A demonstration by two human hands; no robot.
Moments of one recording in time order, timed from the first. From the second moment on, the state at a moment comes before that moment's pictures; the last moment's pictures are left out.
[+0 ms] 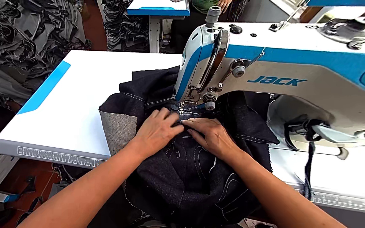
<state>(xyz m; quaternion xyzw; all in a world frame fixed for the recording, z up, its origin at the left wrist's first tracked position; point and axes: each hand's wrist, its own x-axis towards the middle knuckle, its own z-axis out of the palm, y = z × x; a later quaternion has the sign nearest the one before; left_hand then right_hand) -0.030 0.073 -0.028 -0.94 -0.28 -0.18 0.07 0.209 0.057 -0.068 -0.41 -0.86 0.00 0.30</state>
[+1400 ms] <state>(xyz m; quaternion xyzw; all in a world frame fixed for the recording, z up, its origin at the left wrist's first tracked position) -0.007 0.072 -0.038 -0.91 -0.40 -0.06 -0.03 0.226 0.081 -0.065 -0.40 -0.88 0.00 0.27</state>
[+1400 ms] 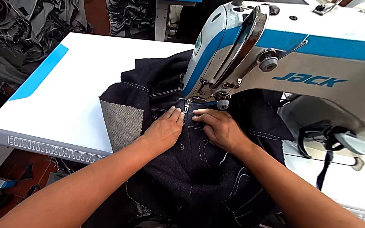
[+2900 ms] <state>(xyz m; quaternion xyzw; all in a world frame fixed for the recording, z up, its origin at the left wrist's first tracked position) -0.097 0.130 0.003 -0.64 -0.68 -0.26 -0.24 0.283 -0.018 -0.041 -0.72 -0.63 0.11 0.26</state>
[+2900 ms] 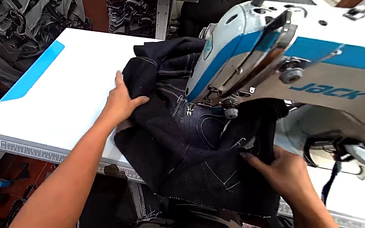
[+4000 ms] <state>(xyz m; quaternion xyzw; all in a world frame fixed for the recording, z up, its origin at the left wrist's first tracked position) -0.157 -0.056 -0.005 -0.50 -0.66 -0.25 -0.50 0.249 -0.086 -0.040 -0.68 -0.42 0.41 0.44</state>
